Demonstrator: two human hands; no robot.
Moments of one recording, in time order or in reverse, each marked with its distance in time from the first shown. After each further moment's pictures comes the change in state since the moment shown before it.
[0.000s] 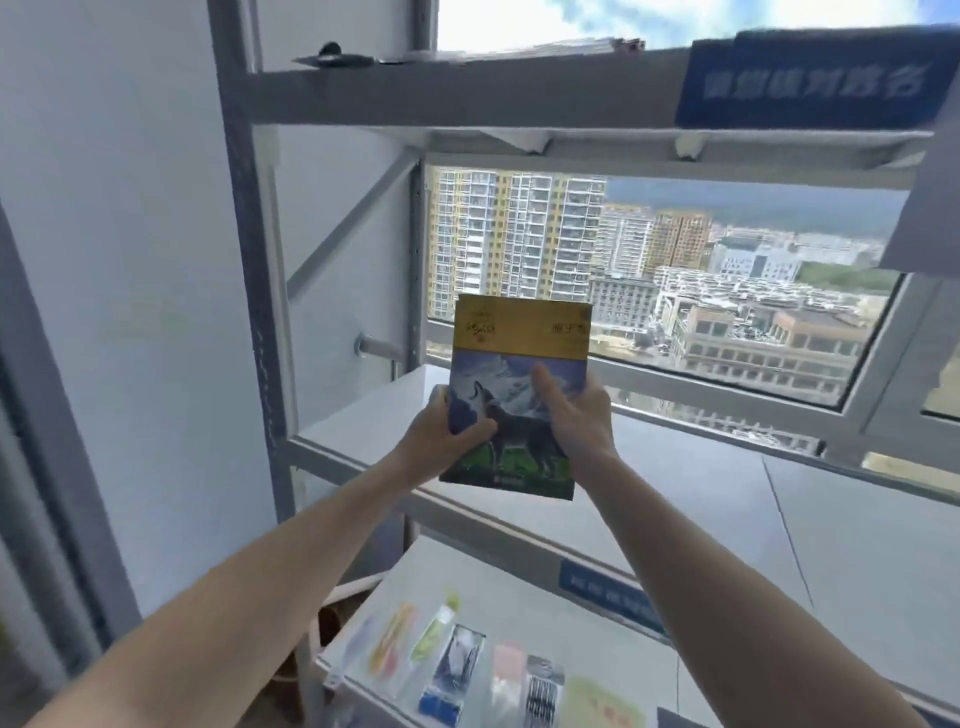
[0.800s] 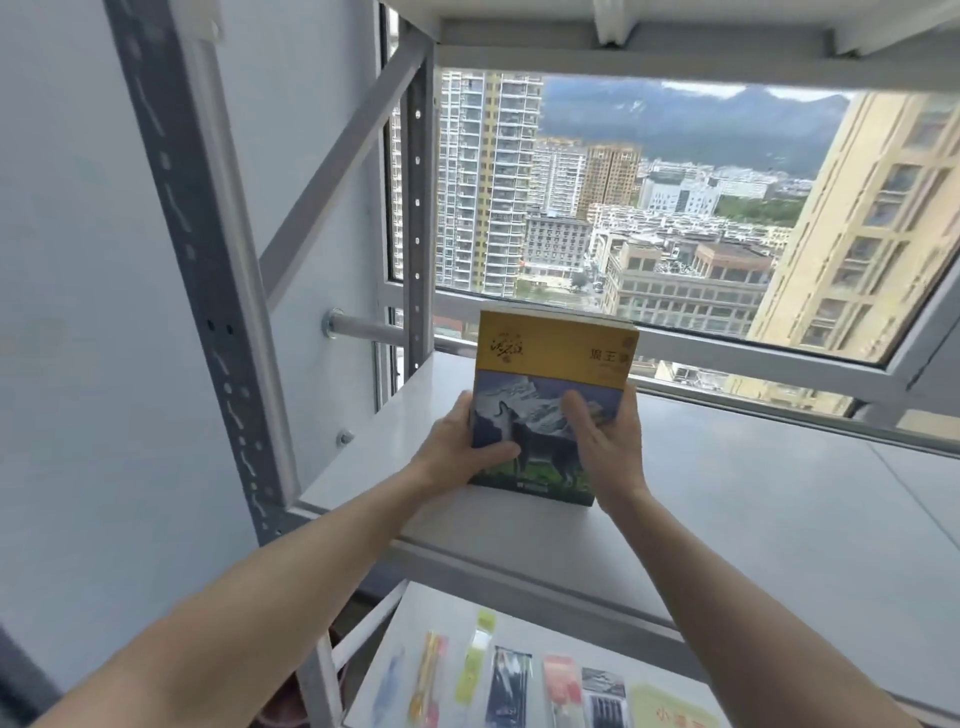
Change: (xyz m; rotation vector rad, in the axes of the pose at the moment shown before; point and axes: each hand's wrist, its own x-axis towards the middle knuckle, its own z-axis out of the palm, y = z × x) left_hand 0.142 -0.160 -0.052 -0.055 -0.256 0.016; right_hand 0.085 0.104 0.127 0.066 0.140 -0.134
